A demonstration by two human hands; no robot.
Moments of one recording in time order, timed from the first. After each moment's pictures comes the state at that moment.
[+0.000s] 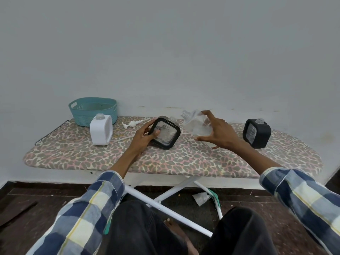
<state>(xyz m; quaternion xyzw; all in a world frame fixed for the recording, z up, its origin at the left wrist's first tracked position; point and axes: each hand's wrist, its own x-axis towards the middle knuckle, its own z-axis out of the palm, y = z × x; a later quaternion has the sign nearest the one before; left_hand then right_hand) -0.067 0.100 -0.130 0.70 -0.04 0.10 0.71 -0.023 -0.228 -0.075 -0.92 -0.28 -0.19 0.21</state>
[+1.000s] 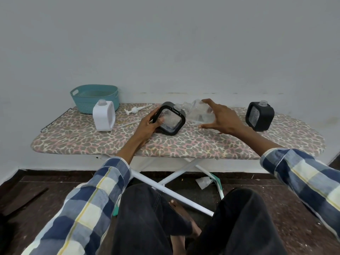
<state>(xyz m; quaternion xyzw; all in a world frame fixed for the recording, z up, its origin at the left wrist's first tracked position) -0.075 0.097 -0.135 0.72 -0.07 0.08 0.68 -0.028 -0.233 -0.083 -0.93 -0.27 -0.17 0.17</state>
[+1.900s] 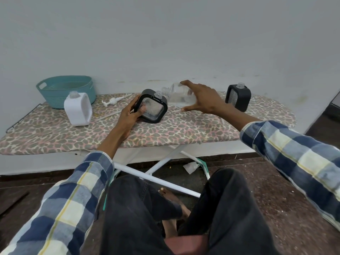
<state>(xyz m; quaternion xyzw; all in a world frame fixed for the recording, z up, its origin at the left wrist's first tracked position) -0.070 0.085 -0.139 0.68 -0.07 0.08 0.73 -0.027 -0.236 -0.065 -0.94 -0.27 -0.16 0.15</state>
